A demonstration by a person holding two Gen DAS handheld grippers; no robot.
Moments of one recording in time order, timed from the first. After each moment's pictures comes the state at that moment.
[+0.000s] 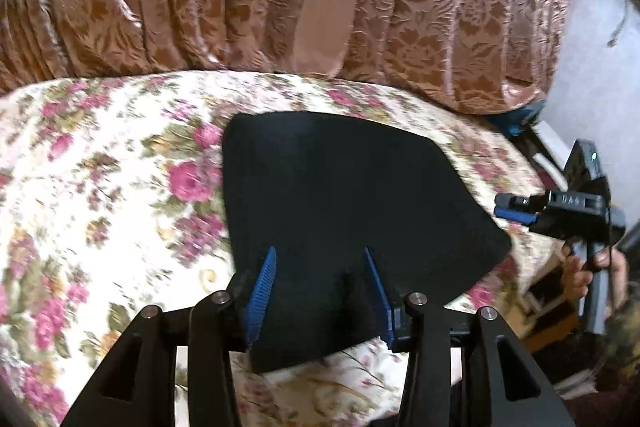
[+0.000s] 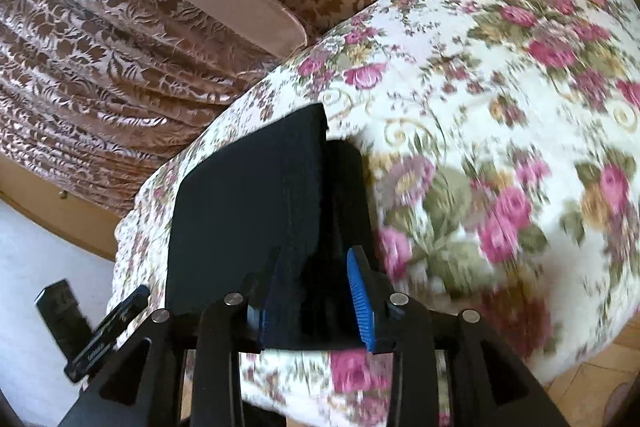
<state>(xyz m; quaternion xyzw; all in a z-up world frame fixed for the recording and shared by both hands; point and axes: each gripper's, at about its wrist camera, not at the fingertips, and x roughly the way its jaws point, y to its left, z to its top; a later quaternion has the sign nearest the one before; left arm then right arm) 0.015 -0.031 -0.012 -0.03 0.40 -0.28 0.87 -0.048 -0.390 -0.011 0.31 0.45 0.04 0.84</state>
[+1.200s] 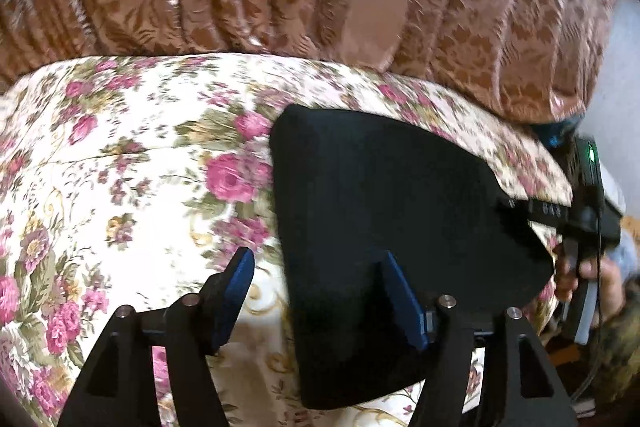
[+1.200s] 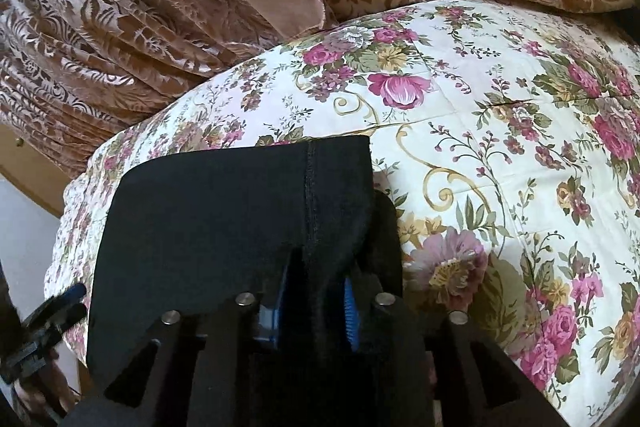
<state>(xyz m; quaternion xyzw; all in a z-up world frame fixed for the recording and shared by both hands) 0.055 -0.014 -0.031 -0.05 0.43 -0.22 0.87 0.038 -0.356 -0.047 0.19 0.48 0.02 0.86</state>
